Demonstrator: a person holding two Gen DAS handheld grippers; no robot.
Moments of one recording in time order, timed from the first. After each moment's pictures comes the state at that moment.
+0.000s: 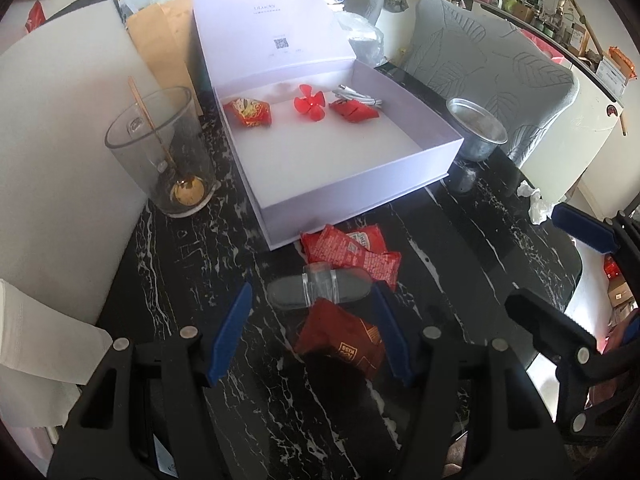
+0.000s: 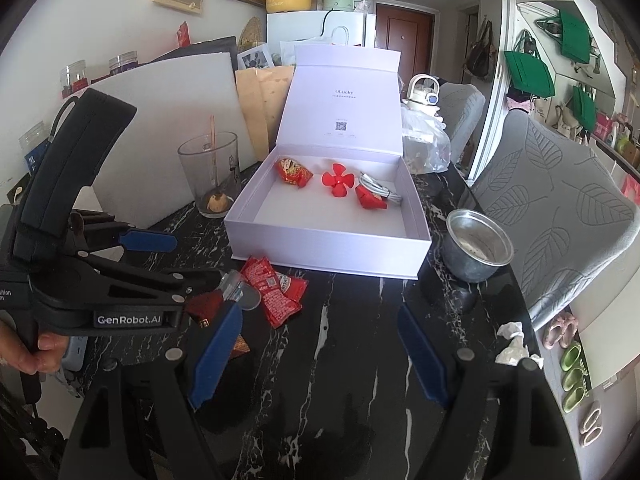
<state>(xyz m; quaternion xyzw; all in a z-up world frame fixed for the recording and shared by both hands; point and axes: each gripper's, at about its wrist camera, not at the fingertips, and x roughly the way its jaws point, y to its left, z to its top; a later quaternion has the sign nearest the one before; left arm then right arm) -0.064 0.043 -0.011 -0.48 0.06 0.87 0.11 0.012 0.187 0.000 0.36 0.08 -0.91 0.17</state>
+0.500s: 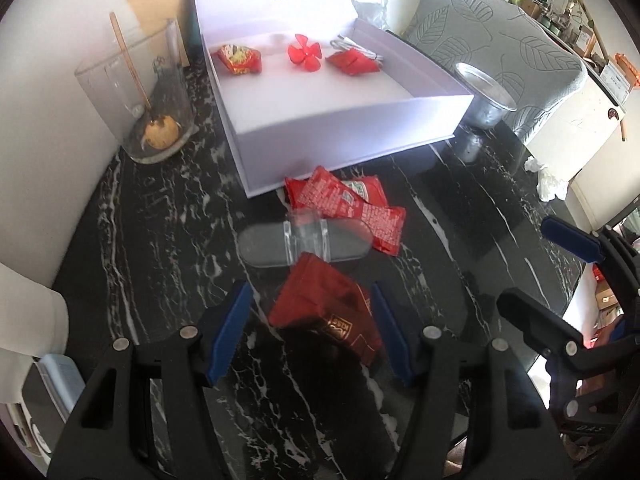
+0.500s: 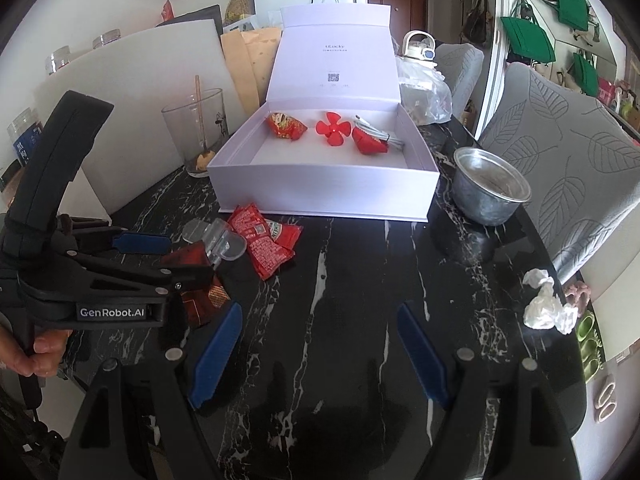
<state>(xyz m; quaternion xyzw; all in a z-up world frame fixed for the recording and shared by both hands) -0.060 0.045 -0.058 -0.52 0.03 0.85 0.12 0.009 0.200 -0.050 0.41 0.06 -0.89 0.17</state>
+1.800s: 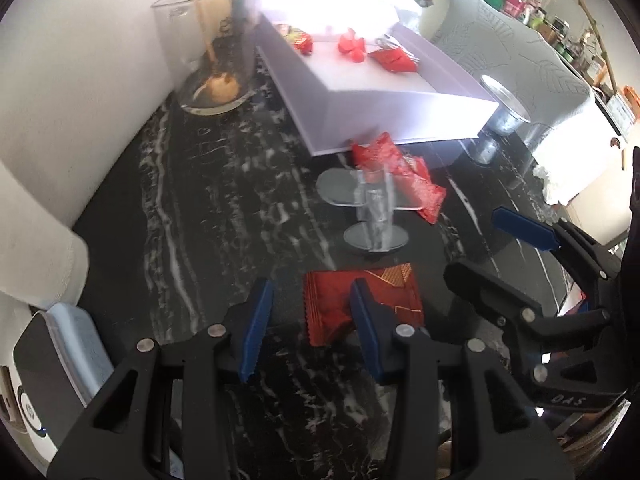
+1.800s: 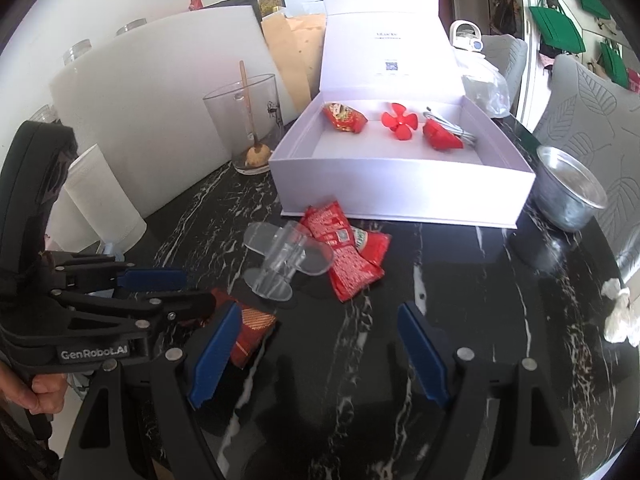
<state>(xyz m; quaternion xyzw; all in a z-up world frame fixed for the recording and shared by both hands) -0.042 -0.016 -0.059 -0.53 -0.02 0.85 0.10 -0.009 0.137 -0.069 0.41 0.04 -0.88 0.23</state>
